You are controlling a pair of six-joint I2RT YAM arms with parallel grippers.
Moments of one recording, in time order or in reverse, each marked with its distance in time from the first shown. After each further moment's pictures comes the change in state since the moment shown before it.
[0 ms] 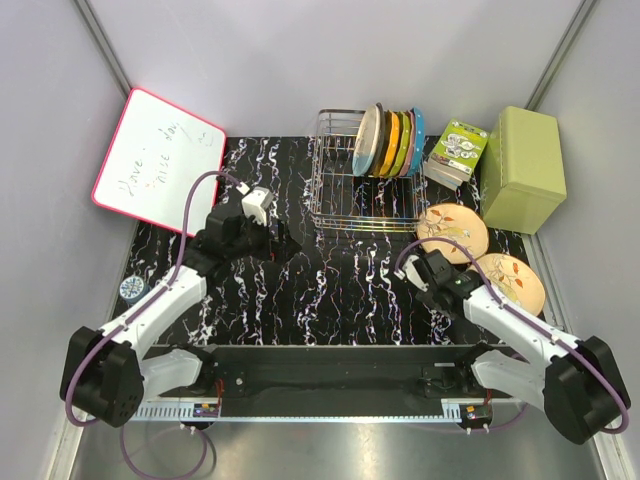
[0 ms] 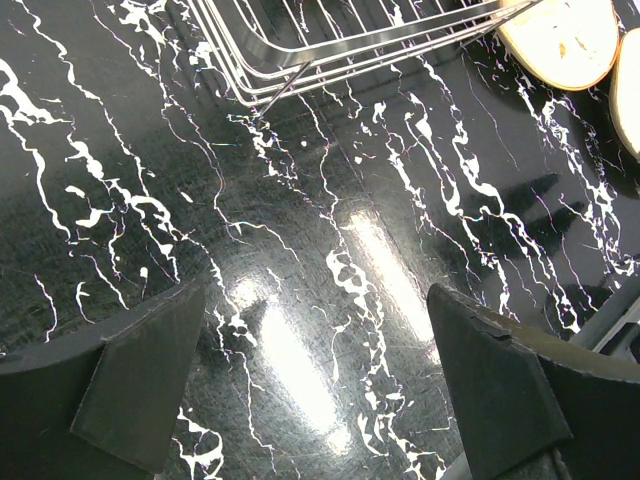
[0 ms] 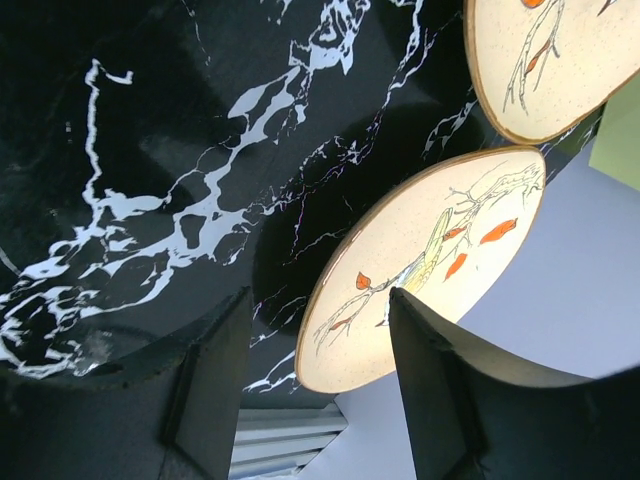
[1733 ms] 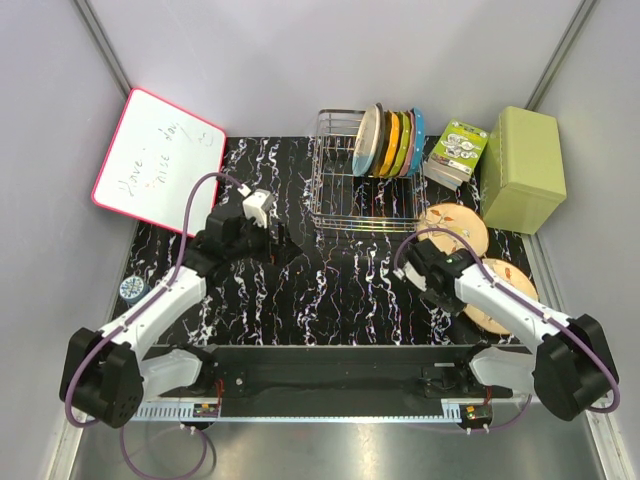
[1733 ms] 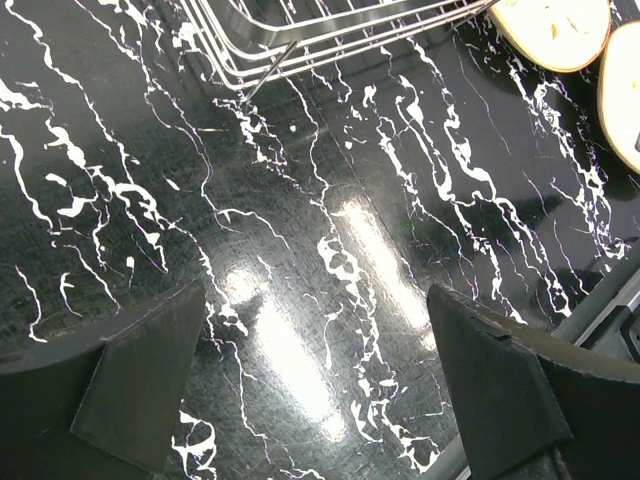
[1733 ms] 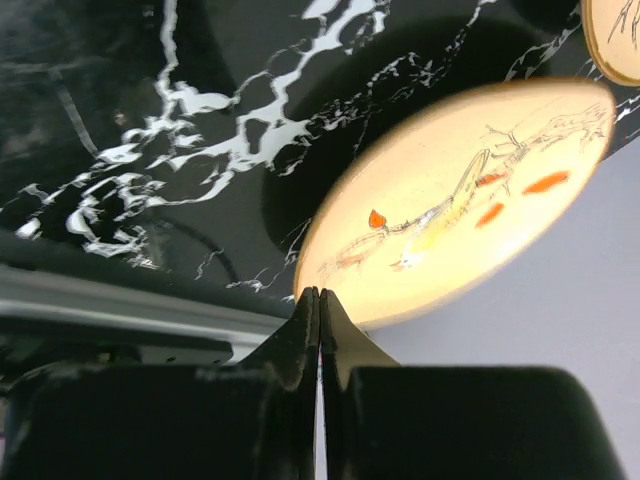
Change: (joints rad) left arm 0.001 -0.002 -0.003 -0.023 0.029 0.003; right arm -0.002 0.134 0.167 -0.299 -0.066 0.113
